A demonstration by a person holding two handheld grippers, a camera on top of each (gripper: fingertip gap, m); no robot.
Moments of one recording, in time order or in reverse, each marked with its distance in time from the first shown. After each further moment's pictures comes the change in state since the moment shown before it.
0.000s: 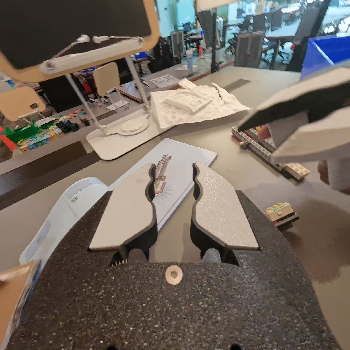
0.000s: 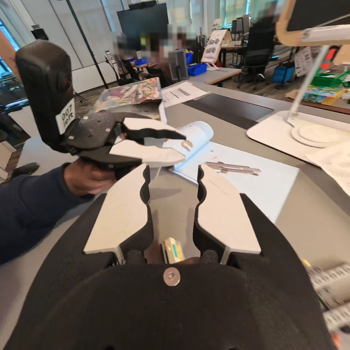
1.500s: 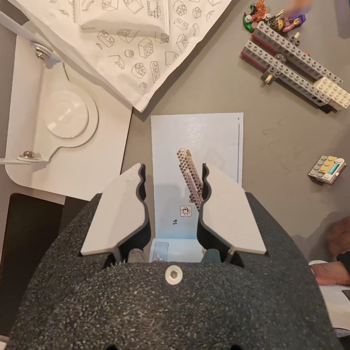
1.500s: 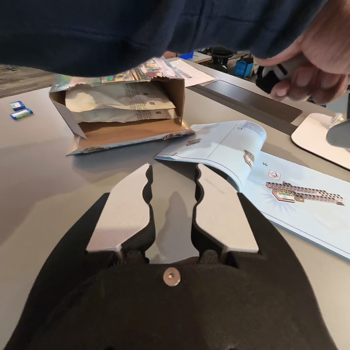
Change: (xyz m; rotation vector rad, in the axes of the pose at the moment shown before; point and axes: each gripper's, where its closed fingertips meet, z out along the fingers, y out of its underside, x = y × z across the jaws) left arm -0.037 0.004 0.113 -0.773 0.595 0.329; right arm -0.076 0.033 0.126 -0.095 0.245 -0.136
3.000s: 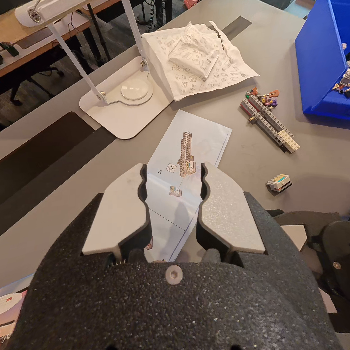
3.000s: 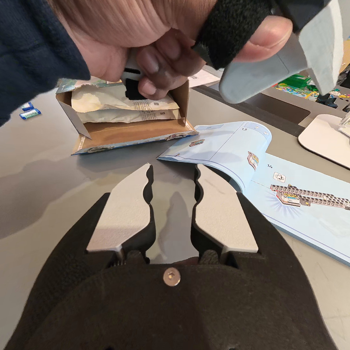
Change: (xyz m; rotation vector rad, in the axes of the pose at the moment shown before) left arm 0.037 0.068 -0.111 0.440 -0.270 -0.378; right arm -0.003 -0.001 0.003 0.002 -0.038 0.007
